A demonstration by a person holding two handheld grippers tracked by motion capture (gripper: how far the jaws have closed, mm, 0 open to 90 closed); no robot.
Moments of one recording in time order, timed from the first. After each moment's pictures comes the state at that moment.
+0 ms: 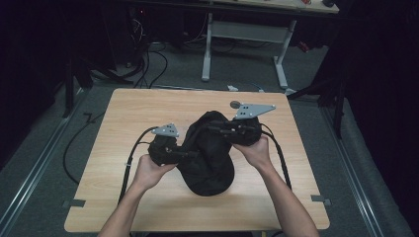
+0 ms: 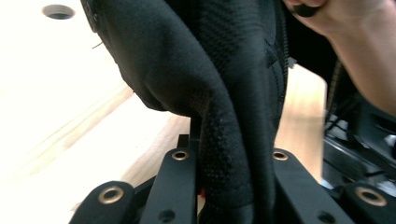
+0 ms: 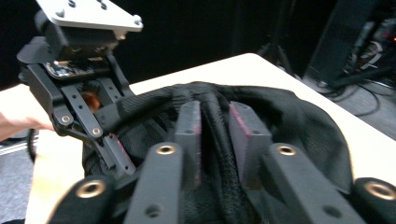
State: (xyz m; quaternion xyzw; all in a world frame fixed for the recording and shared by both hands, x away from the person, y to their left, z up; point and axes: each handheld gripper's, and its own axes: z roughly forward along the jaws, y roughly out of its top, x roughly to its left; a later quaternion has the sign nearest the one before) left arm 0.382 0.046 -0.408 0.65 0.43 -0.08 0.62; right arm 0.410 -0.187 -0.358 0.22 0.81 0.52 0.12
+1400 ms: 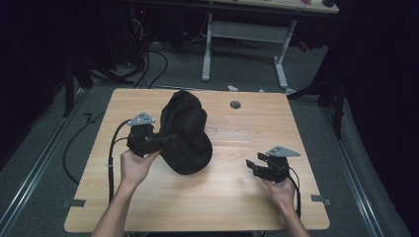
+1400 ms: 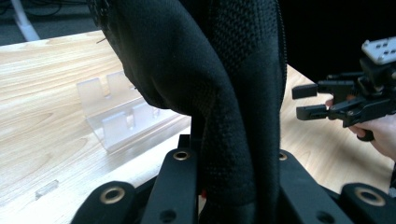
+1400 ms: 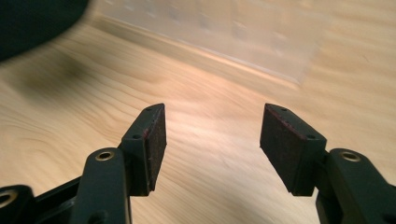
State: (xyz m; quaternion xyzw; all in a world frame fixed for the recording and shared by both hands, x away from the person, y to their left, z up) left arm 0.400 0.088 -0.385 0.56 0.52 0.03 0.65; right arm 0.358 -0.290 -0.493 0.48 0.76 0.39 0.20
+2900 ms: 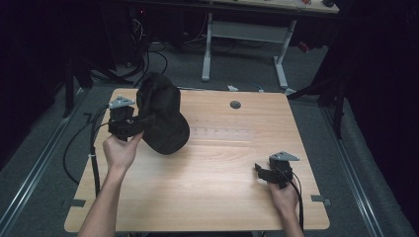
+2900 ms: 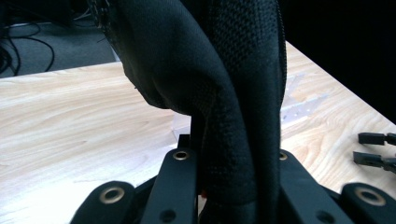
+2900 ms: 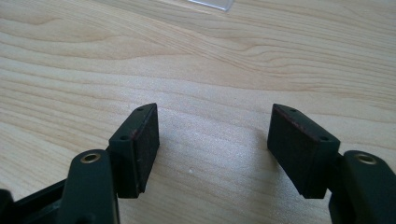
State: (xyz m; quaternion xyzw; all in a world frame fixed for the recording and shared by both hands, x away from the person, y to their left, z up) left arm 0.435 0.125 -0.359 0.51 0.57 0.14 0.63; right arm 0.364 -0.308 -0.531 0.54 0.74 0.31 0.24
